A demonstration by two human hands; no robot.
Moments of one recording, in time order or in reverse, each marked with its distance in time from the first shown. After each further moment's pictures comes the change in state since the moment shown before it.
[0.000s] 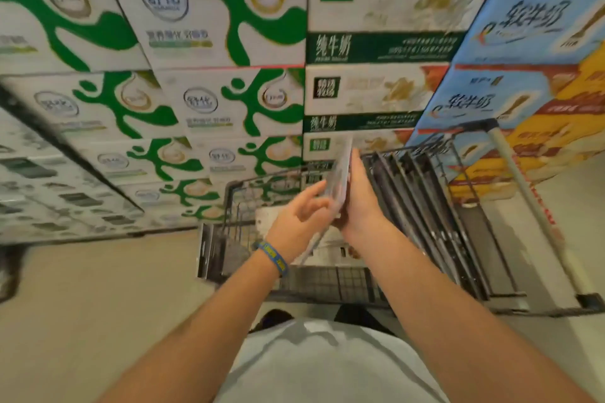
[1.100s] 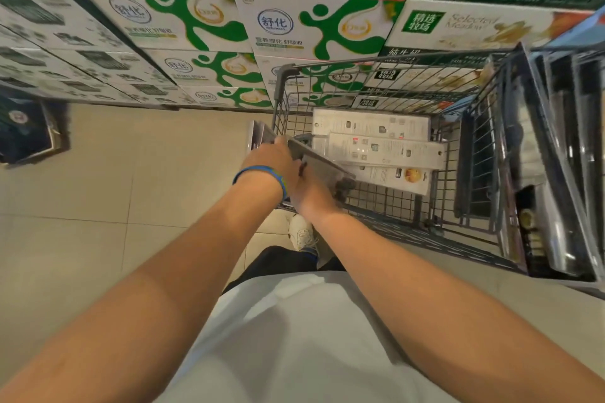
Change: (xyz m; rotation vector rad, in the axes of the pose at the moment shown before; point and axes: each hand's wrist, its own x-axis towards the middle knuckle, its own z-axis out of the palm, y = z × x) left_hand 0.019 -0.093 -0.148 1.318 0.029 -0.669; right_hand 0.058 0.234 0.089 -1.120 -0.298 0.104
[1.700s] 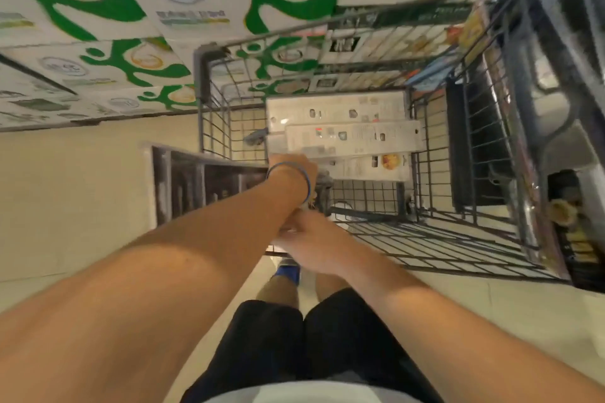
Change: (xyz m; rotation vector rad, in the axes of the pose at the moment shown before) left_hand 0.145 0.099 0.112 0.557 -0.208 0.503; right_hand 0.015 0.067 -0.035 0.079 -0.315 -0.009
